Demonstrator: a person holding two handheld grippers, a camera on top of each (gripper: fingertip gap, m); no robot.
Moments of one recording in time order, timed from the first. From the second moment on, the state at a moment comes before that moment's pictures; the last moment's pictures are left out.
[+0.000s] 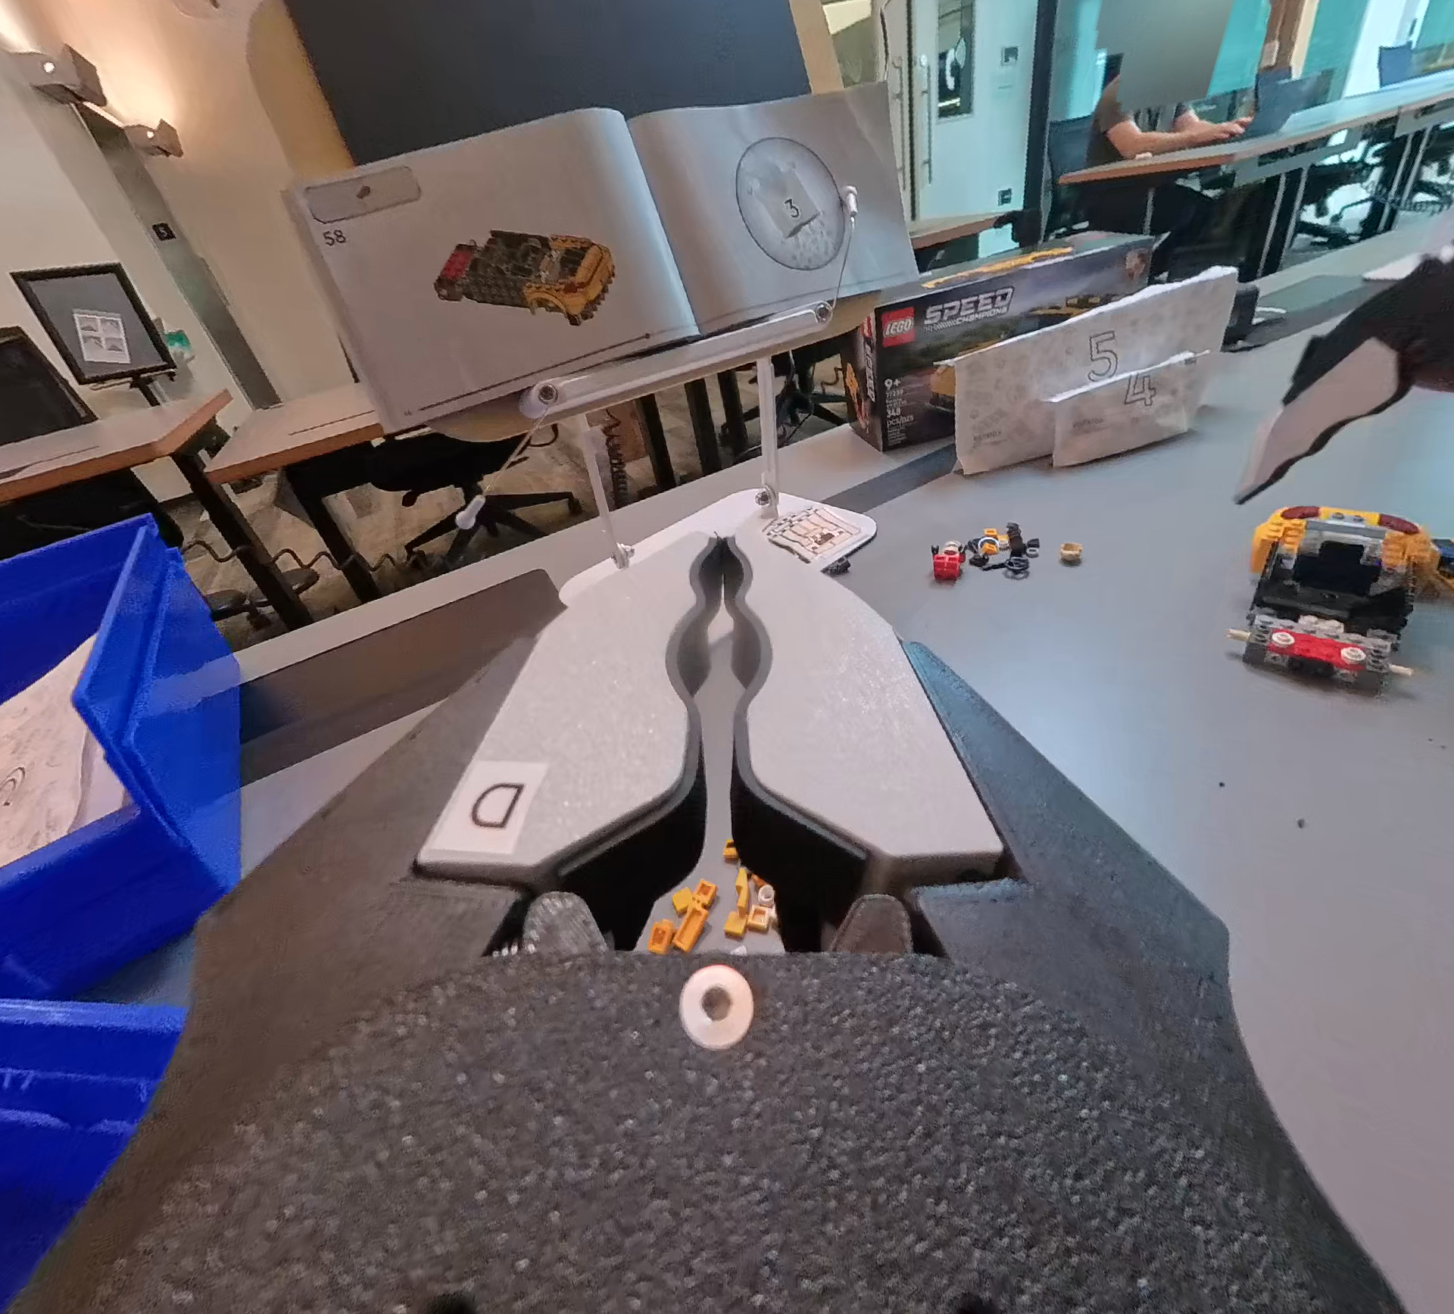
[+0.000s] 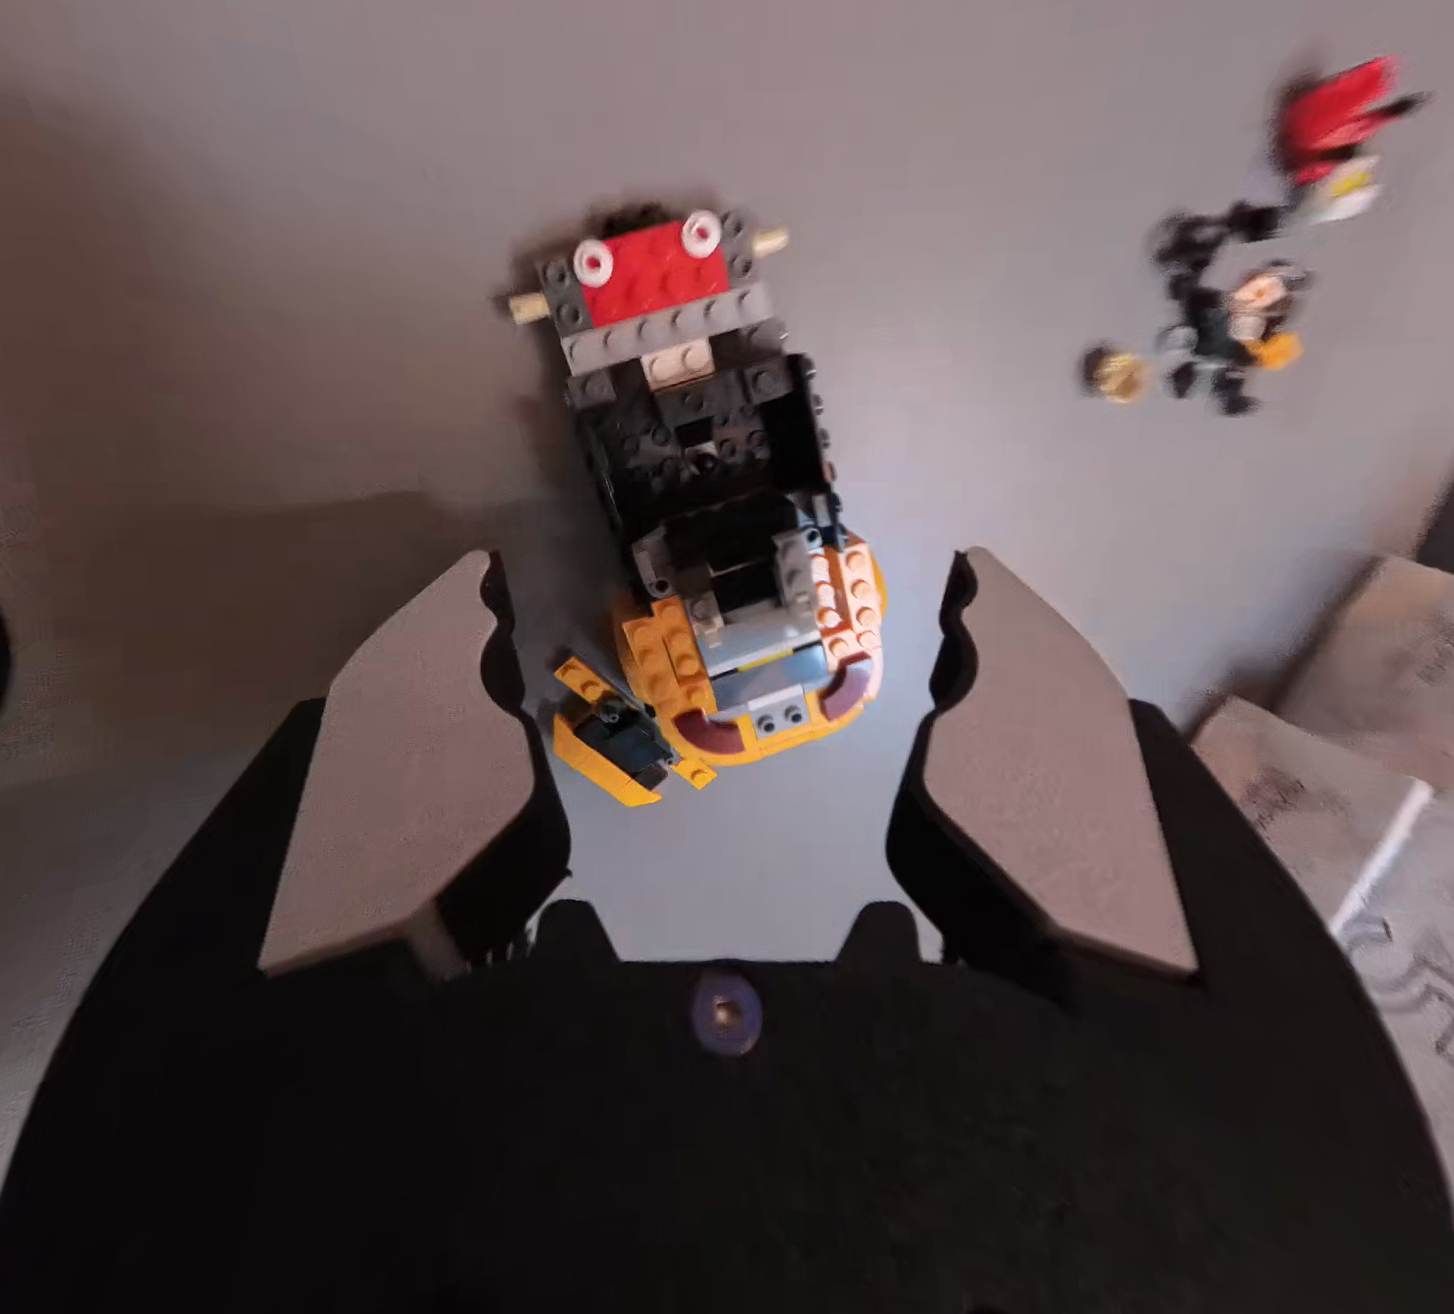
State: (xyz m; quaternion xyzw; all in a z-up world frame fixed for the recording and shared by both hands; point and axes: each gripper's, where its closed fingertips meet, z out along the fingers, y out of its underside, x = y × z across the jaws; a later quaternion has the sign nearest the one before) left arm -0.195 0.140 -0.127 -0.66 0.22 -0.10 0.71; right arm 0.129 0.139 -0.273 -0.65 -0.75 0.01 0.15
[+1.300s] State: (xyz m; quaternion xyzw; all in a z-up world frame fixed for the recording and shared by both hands) left arm -0.205 0.148 -0.137 -0.69 0.19 -0.10 0.69; right arm 0.025 0.164 -0.116 -0.67 -0.26 0.27 0.64
